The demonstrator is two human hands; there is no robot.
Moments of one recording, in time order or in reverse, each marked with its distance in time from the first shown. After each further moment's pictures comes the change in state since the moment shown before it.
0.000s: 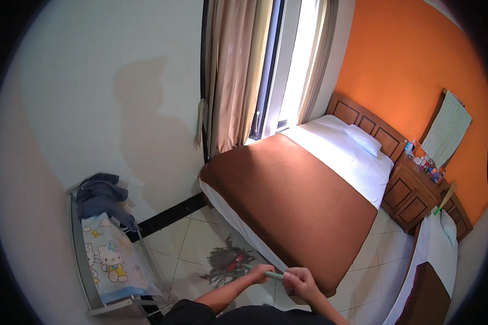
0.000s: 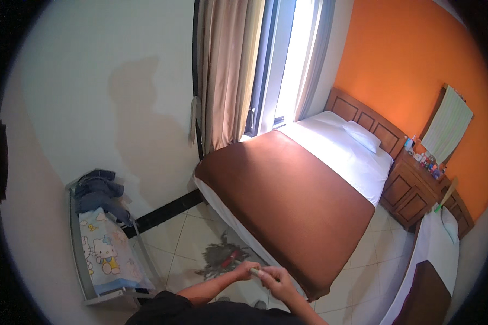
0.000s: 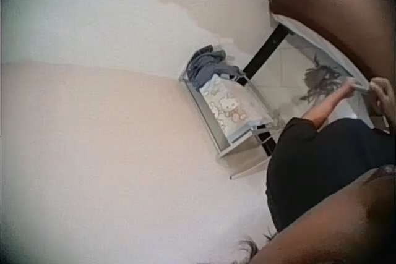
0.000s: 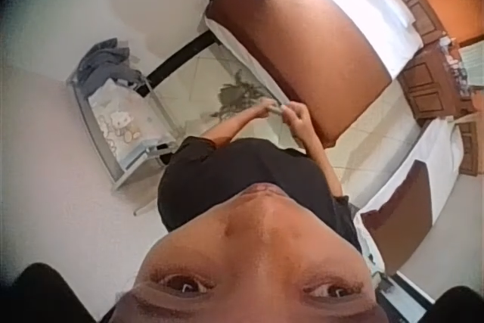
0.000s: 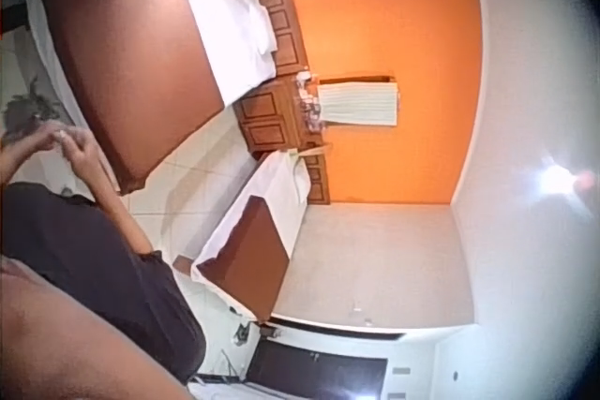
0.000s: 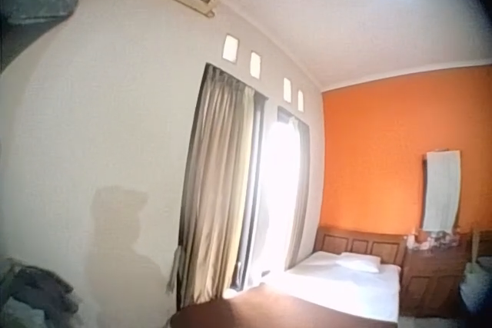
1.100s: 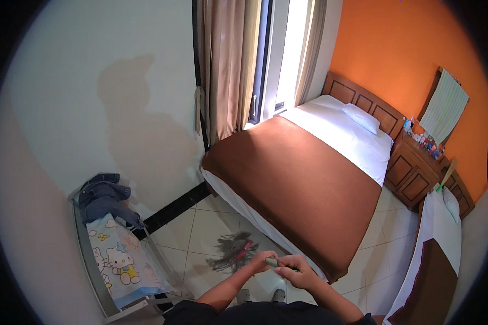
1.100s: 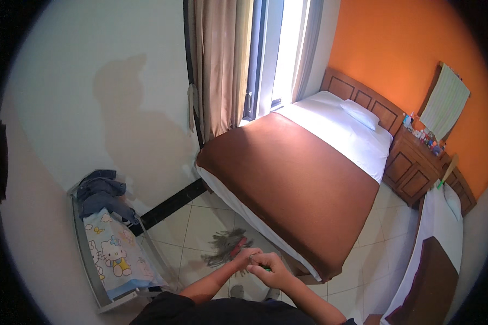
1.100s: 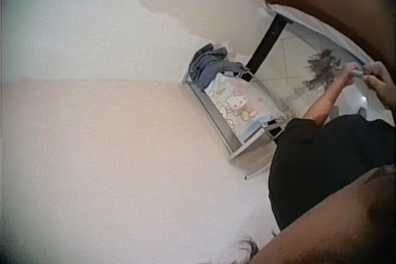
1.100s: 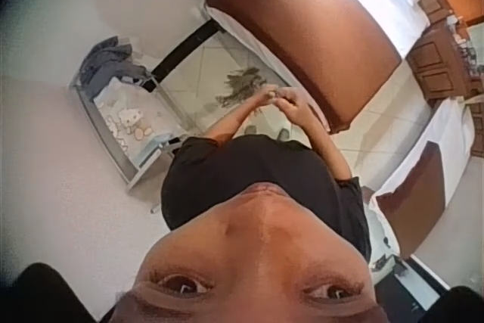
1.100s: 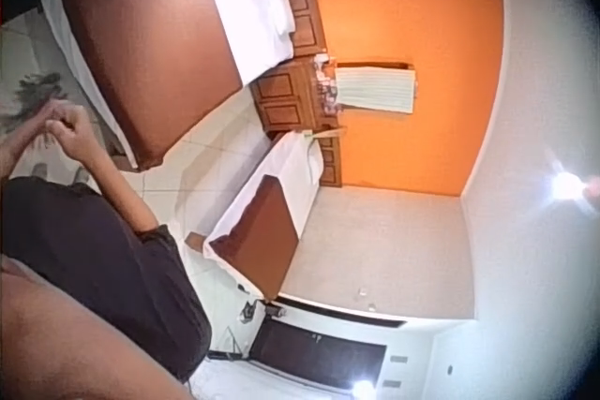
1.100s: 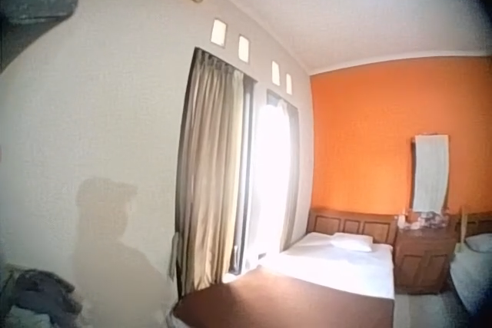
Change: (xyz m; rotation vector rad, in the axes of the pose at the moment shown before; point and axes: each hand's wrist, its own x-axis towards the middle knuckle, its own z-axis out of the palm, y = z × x) left_hand -0.035 0.005 -0.039 -0.132 0.023 -0.006; right_hand 0.013 -0.012 0.051 -0.103 -0.156 -0.152
